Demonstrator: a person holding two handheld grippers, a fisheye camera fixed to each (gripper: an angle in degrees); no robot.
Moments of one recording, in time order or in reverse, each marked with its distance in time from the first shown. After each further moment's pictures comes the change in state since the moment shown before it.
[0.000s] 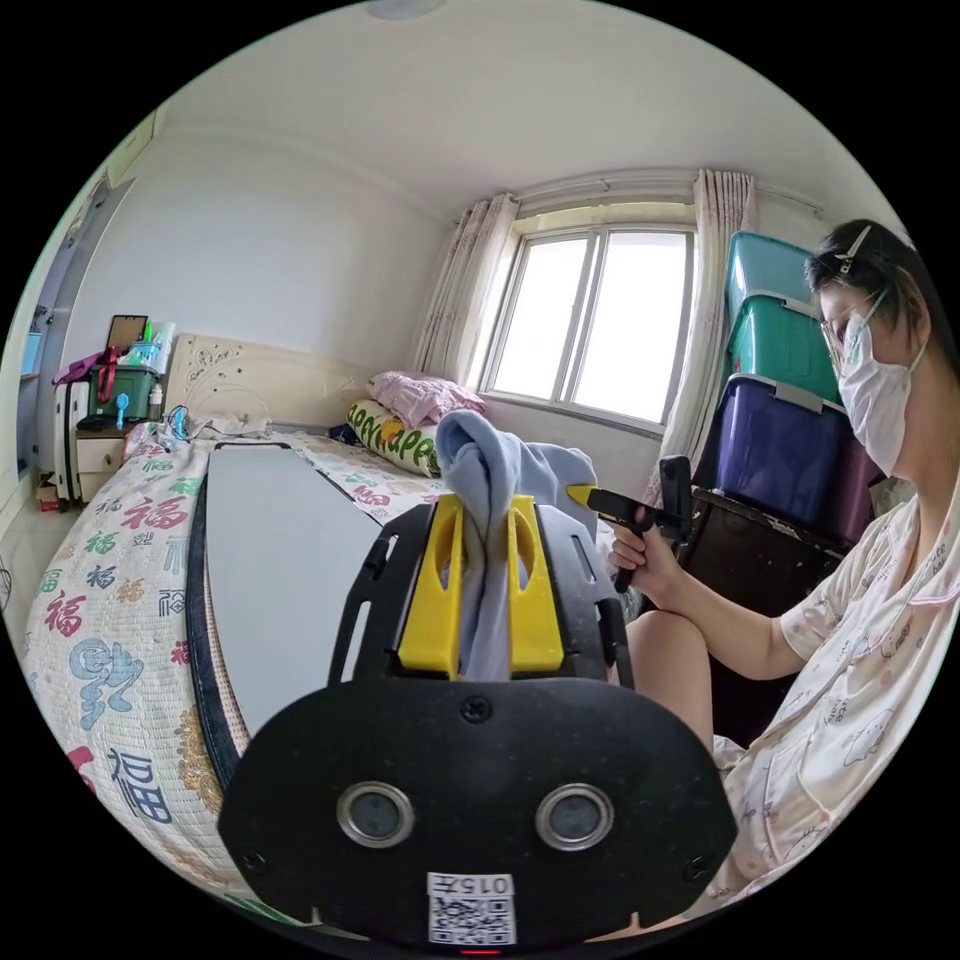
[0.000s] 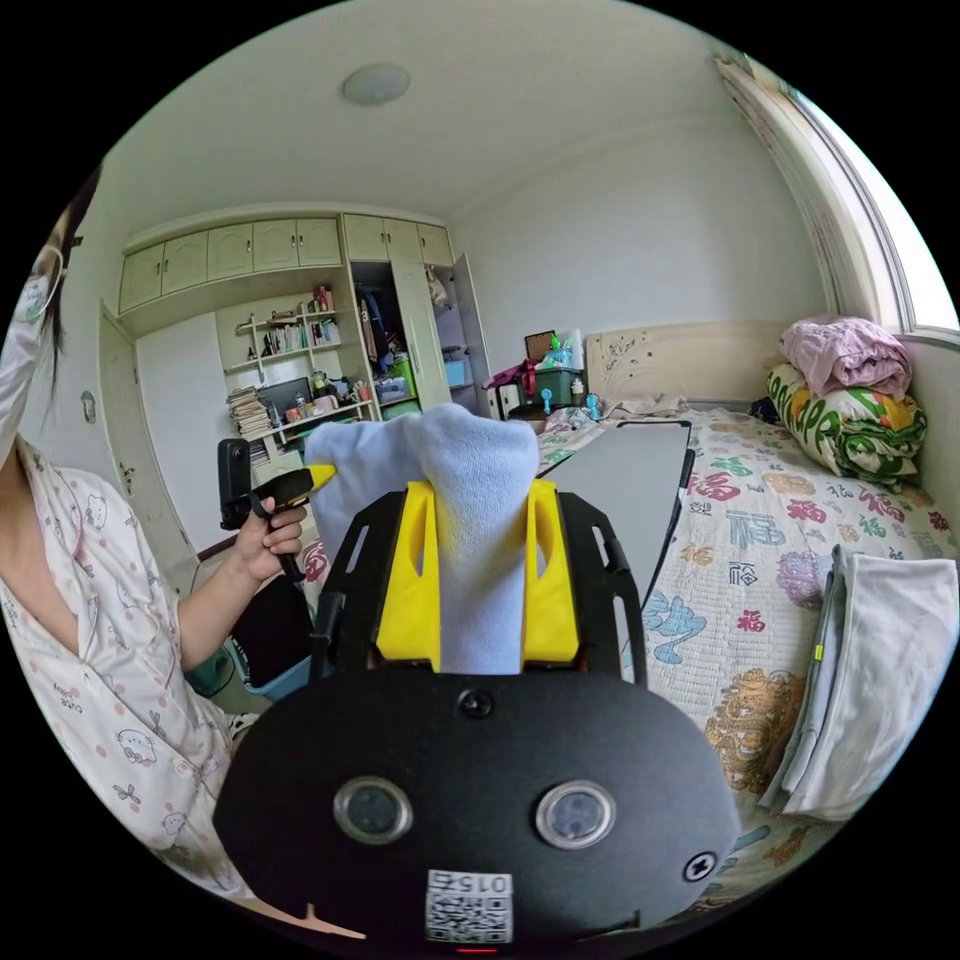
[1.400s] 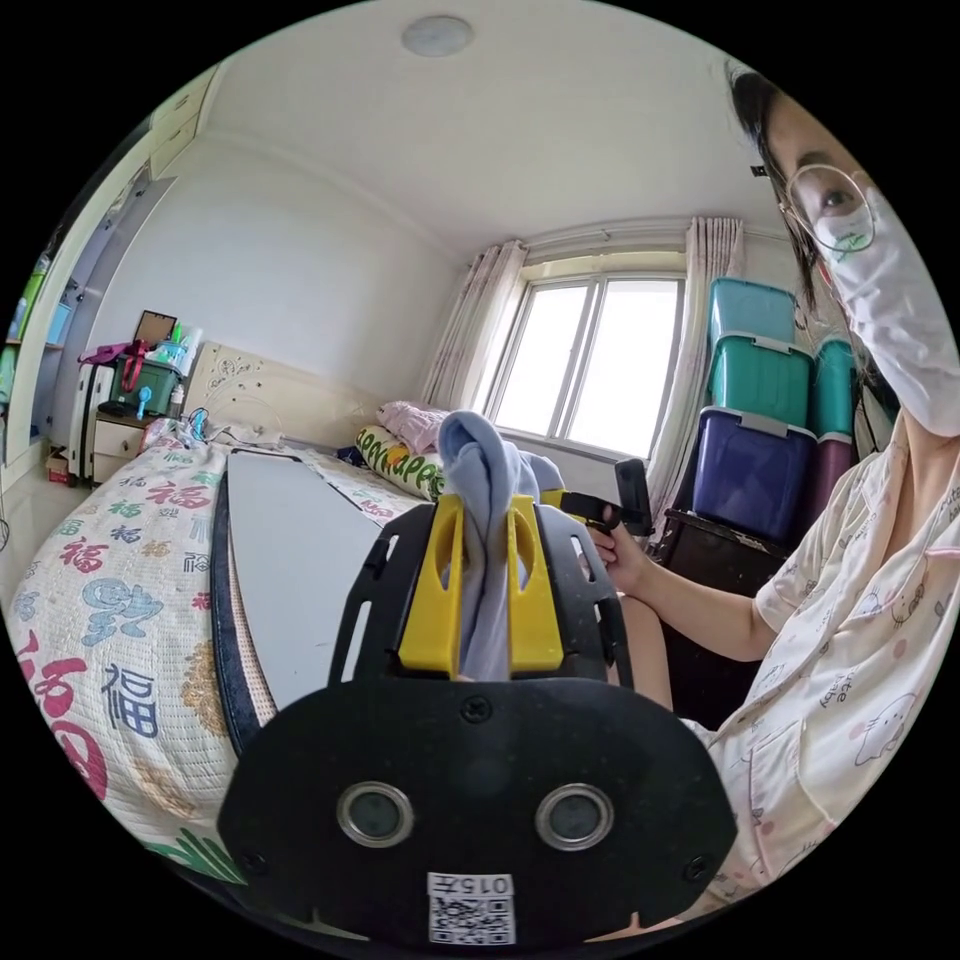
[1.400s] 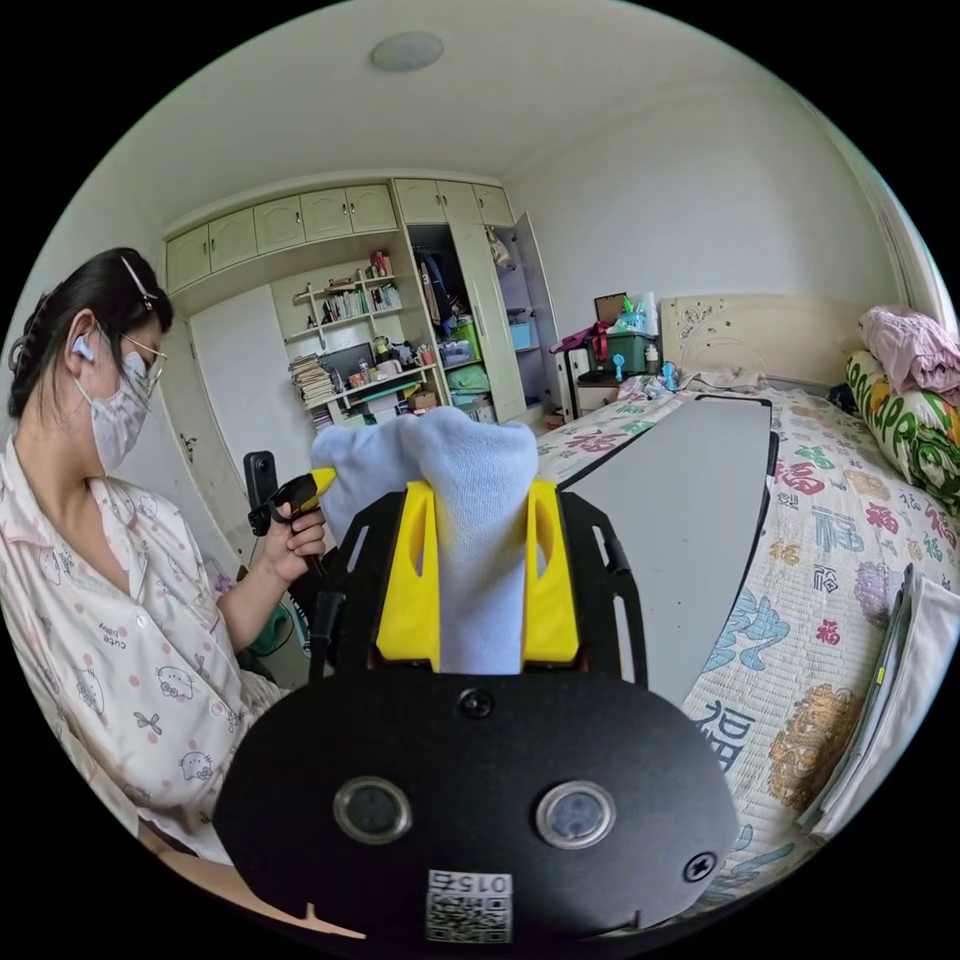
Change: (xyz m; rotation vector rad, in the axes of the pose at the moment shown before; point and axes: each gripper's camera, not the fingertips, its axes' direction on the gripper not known) left arm 0.087 0.090 -0.168 0.129 0.009 -0.056; right arm 0.161 0.112 -0.081 -0.109 -0.195 -0.044
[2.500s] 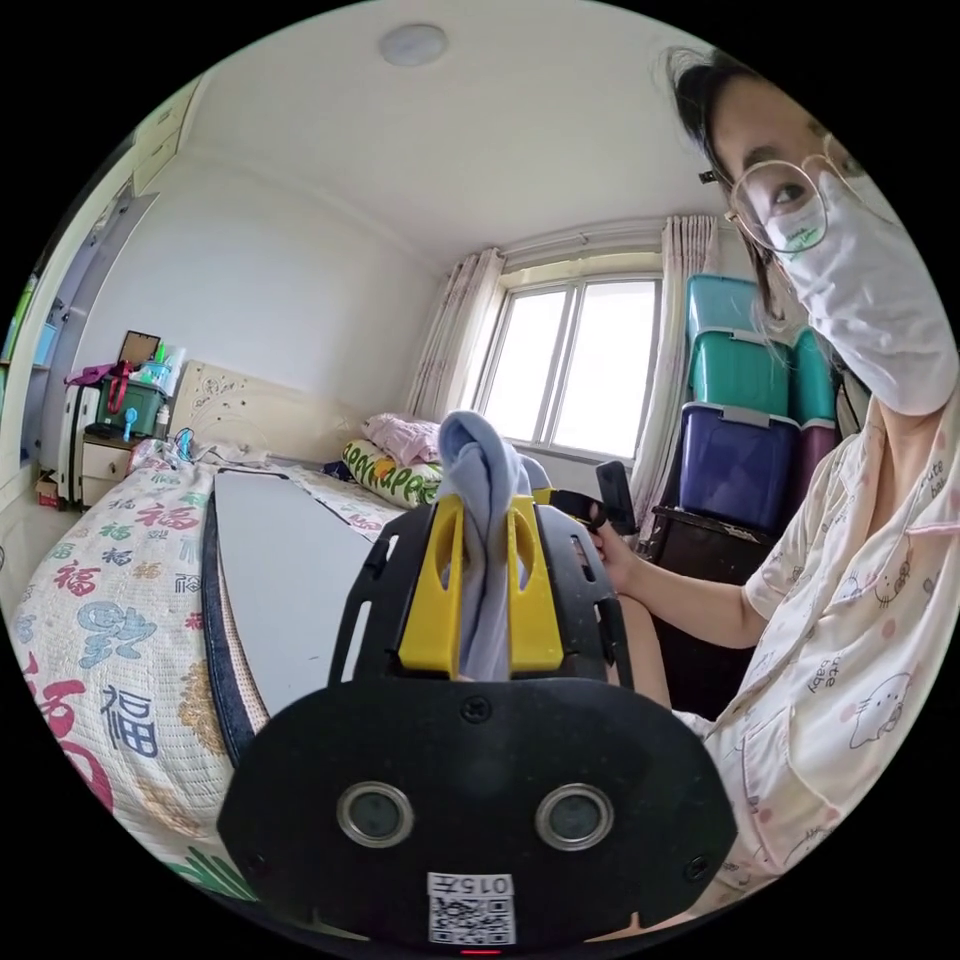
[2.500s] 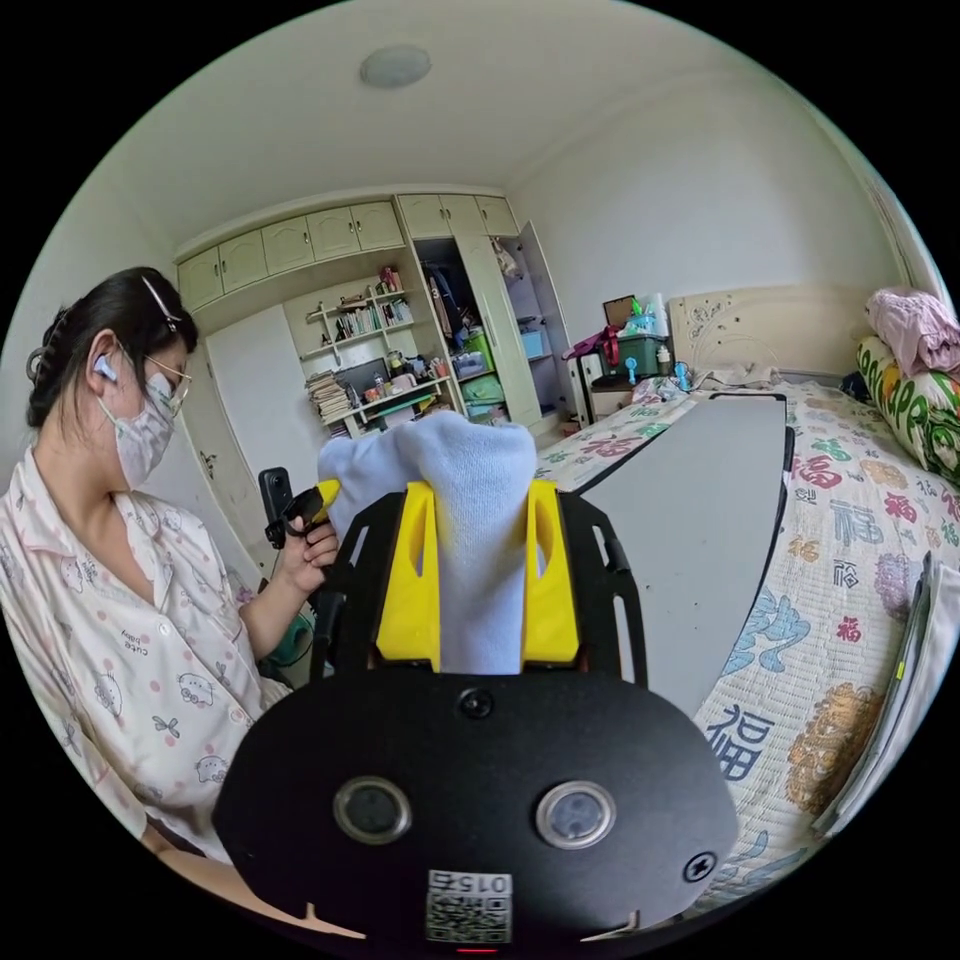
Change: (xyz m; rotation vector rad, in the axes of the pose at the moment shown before) left arm 0.098 -0.058 -0.098 0.035 0.040 0.061; right arm 0.271 0.267 -0.227 0.048 -0.074 0.007
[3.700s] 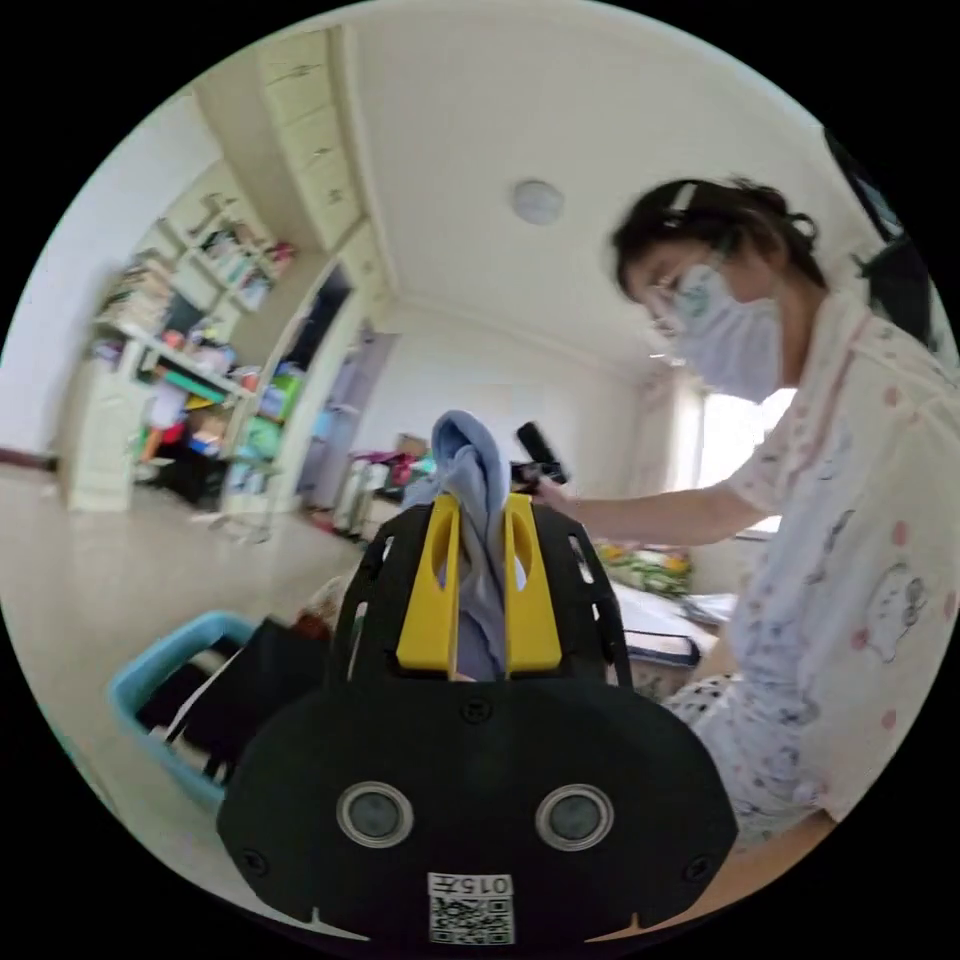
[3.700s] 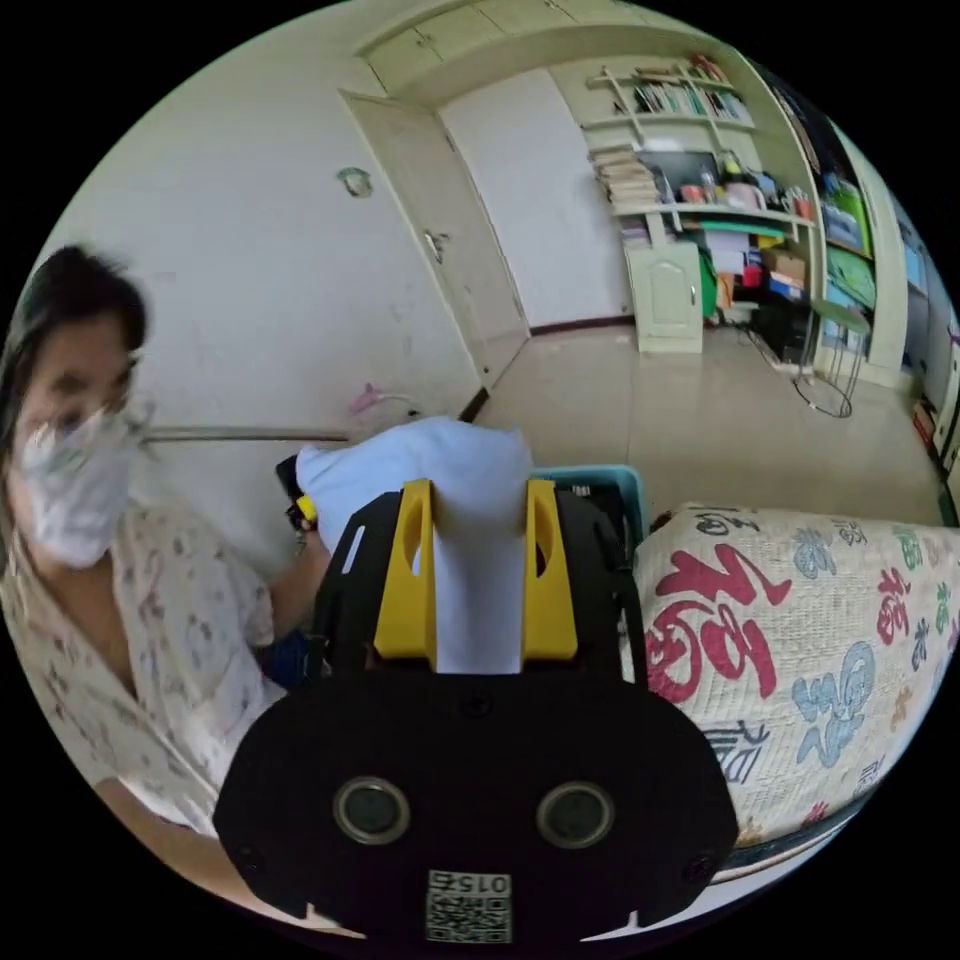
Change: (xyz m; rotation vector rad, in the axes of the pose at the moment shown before) left arm -0.106 -0.028 -0.489 0.251 -0.963 -0.197; right arm -0.295 0.273 0.437 -0.772 -0.689 -0.366
